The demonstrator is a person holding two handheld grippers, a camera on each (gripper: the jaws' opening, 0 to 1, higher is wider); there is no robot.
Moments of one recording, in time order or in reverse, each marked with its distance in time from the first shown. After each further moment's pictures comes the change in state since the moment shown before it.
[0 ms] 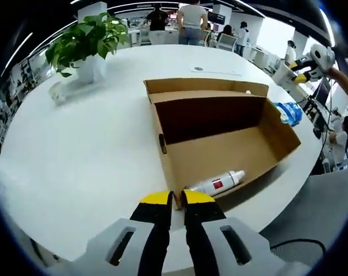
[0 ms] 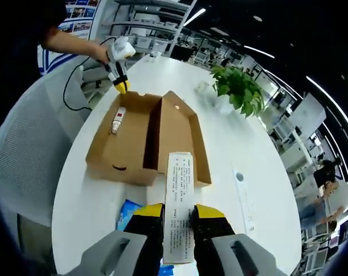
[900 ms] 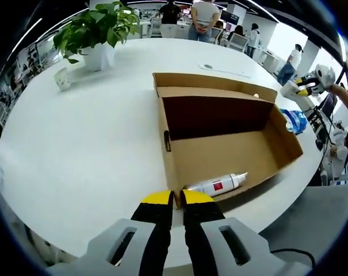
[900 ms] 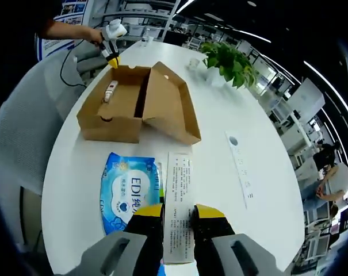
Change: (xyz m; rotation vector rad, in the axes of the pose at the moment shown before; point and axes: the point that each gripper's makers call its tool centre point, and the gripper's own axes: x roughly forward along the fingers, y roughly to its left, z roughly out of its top) left arm 0.002 0.000 -0.002 -0.089 0.039 0.015; right arm -0.009 -0.018 -0.089 0.047 0.113 0.000
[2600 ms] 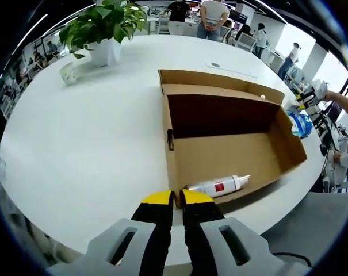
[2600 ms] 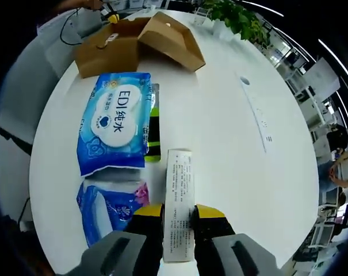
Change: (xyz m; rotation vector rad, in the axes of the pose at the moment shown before) left arm 0.001 0.001 -0.002 -0.036 0.021 0.043; right arm 0.025 -0.006 -0.136 0.011 0.247 0.108
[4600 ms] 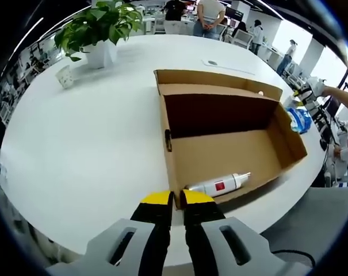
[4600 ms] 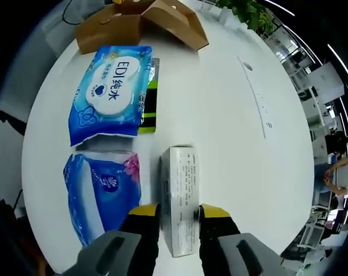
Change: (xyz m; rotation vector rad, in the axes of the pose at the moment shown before) left arm 0.000 -0.001 0.001 0.045 0.006 -0.003; right arm 0.004 -0.014 -0.028 -0.053 0.098 -0.042
